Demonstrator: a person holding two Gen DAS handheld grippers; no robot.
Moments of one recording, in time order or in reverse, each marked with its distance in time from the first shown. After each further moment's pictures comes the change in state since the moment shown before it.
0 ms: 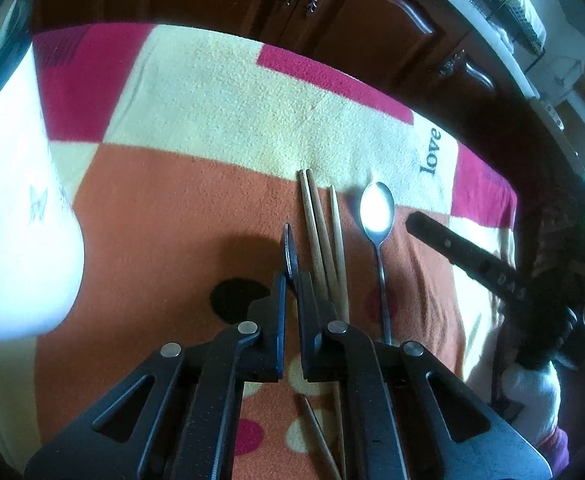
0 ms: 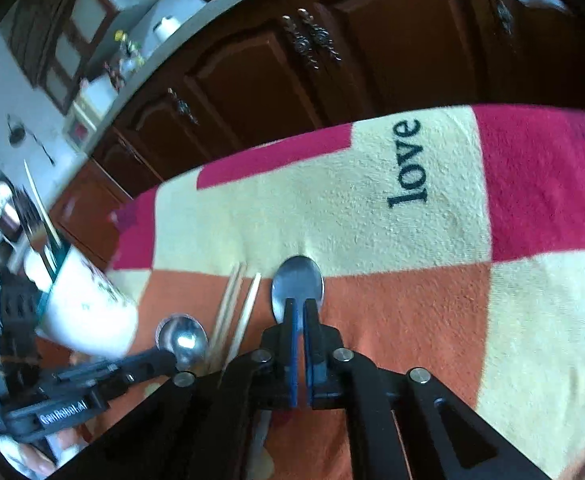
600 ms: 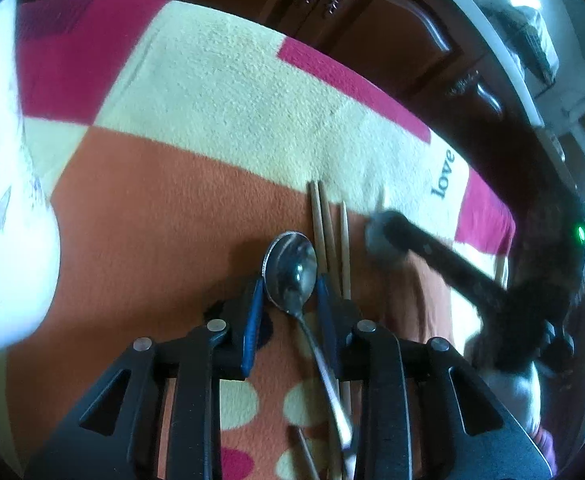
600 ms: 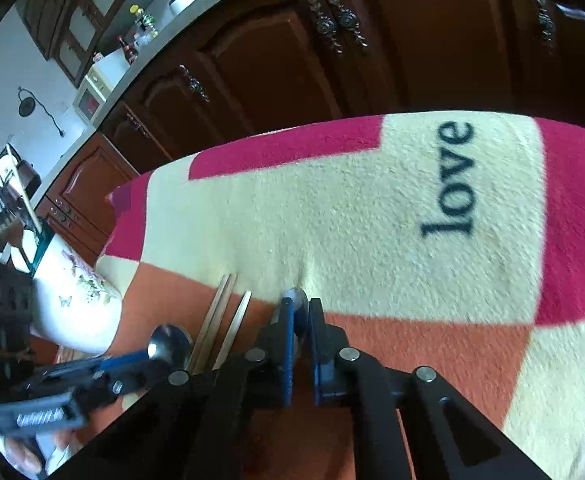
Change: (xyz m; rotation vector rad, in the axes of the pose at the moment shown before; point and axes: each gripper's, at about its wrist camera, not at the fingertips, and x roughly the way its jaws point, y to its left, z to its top) left arm 0.019 0.013 0.010 -0.112 -0.004 -0.051; right arm 0.029 0.001 0.013 -0.108 0.055 0.009
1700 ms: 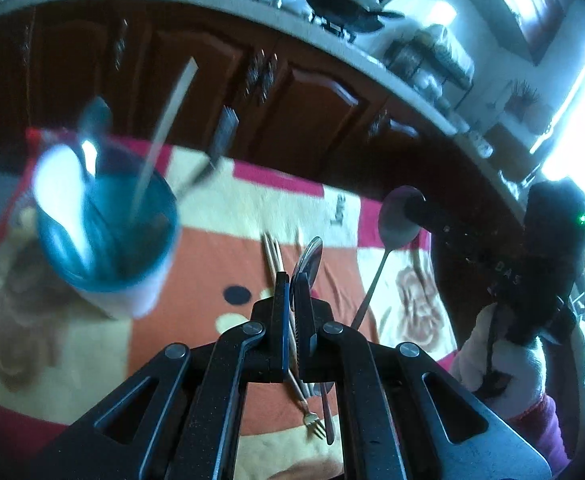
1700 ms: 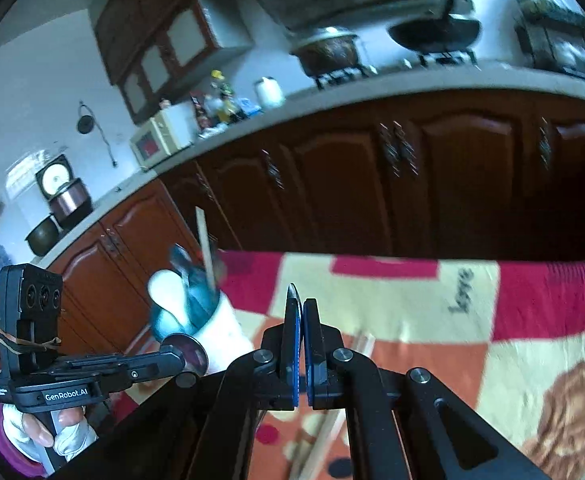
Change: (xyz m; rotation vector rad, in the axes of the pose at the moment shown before) left arm -0.205 -0.014 -0.027 0.206 -0.206 -0.109; right arm -0.164 0.144 -0.002 -0.150 -0.289 0.040
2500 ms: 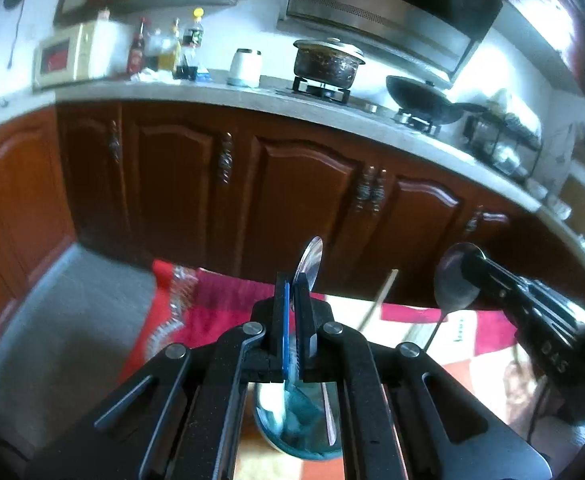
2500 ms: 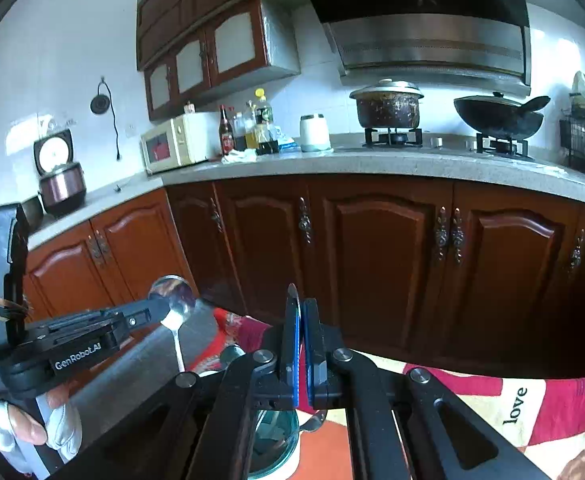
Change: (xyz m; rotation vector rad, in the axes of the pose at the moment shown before) left arm -0.048 0.099 0.085 0.050 -0.316 0.346; right arm 0.093 0.142 0.063 -0.206 -0.115 -0.107
